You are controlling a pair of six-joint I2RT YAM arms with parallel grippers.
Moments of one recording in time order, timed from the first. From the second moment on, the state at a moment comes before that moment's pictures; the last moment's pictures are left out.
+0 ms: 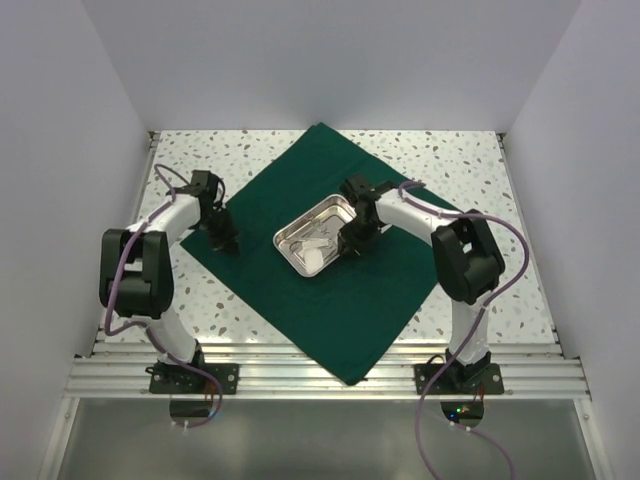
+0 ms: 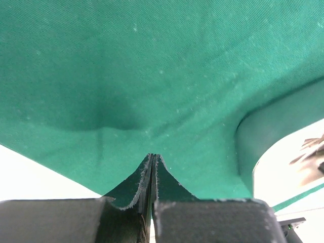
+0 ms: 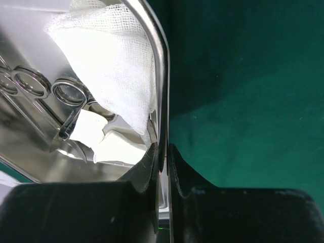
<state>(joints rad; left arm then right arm) -0.06 1.75 1.16 -0.74 0.20 -0.51 0.56 1.99 1.47 -0.87 -0.07 1.39</state>
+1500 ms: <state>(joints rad) -0.25 2.07 1.54 -0.84 0.27 -0.58 0.26 2.28 2.01 -0.93 -0.05 0.44</state>
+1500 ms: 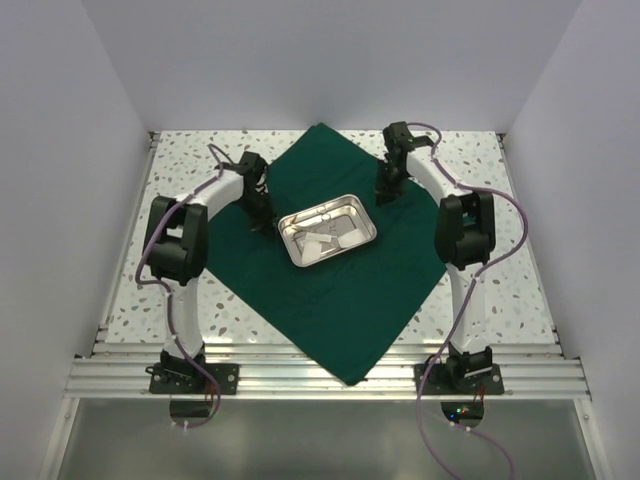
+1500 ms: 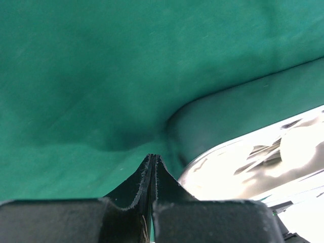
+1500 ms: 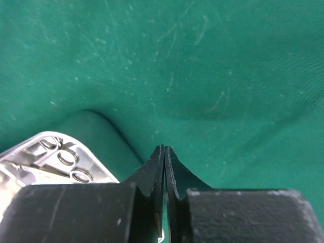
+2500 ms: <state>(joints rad) -0.34 2.15 1.61 -0.88 0.25 -0.61 0.23 2.14 1.69 -0.91 -0.28 0.41</state>
